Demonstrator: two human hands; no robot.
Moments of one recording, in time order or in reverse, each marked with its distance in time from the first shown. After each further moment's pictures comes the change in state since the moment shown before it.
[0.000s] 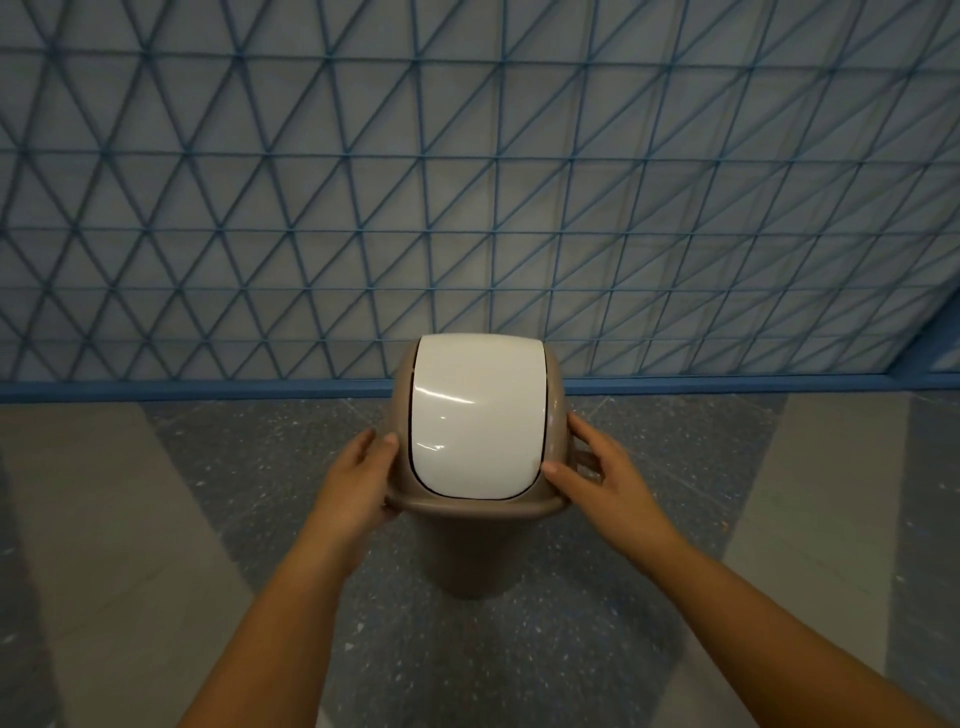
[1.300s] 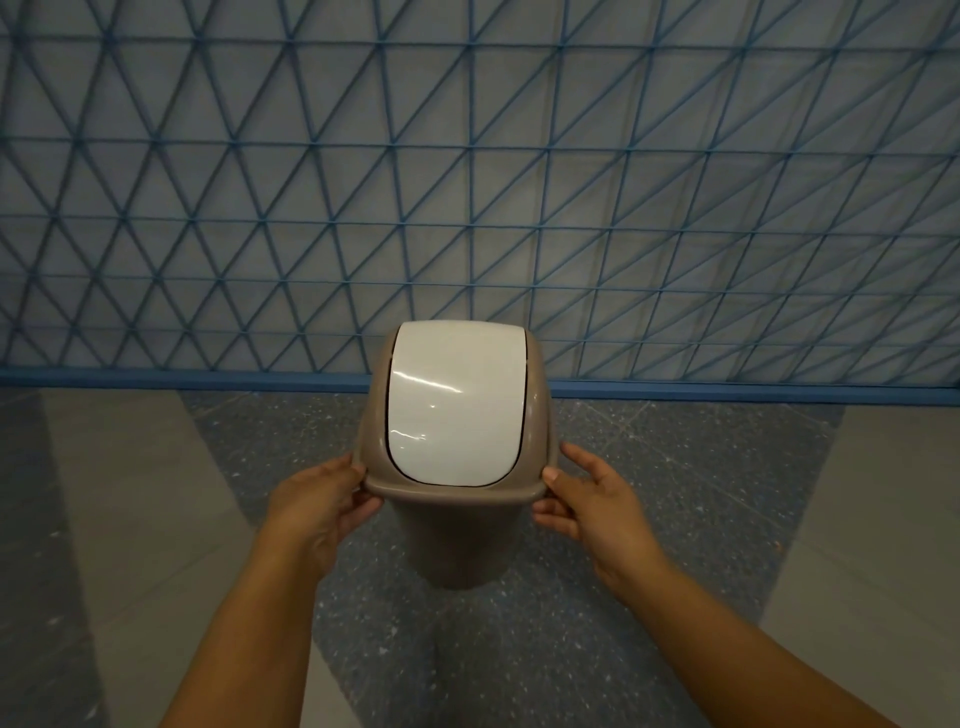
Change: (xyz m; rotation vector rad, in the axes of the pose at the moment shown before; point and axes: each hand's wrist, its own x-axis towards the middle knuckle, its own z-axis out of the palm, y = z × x) left_hand 0.037 -0.010 -0.064 -0.308 0.160 -0.118; right_hand 0.015 -0.004 0.068 0.507 0.069 0.298
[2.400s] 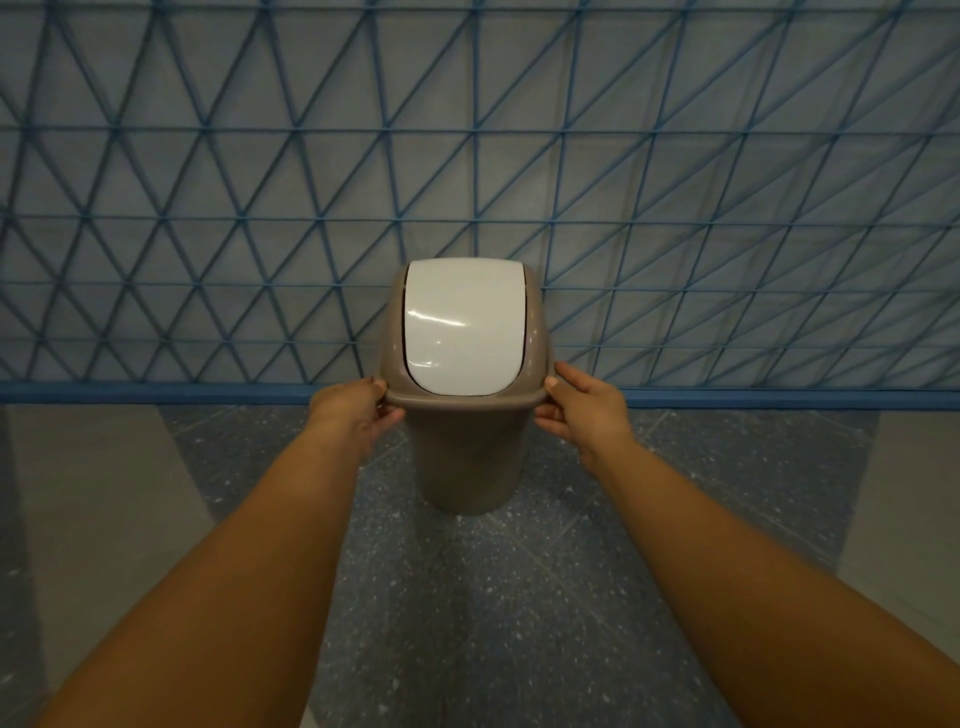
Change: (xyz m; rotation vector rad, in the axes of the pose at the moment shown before) left_hand 0.123 0.054 0.073 0.021 0.037 0.018; right_hand 0.133 -0.041 0.039 -0.015 0.122 -0.066
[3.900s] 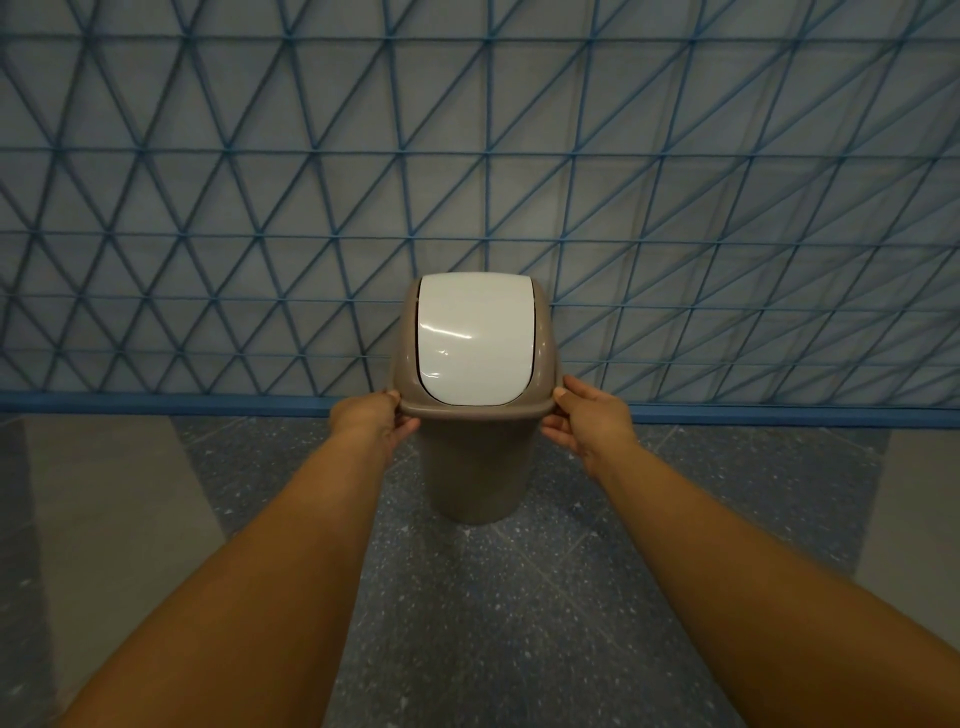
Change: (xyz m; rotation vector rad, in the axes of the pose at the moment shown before) left_hand 0.003 0.001 0.007 -0.035 0.025 -0.029; right_hand 0.011 -0.003 0.008 0.041 0.070 0.088
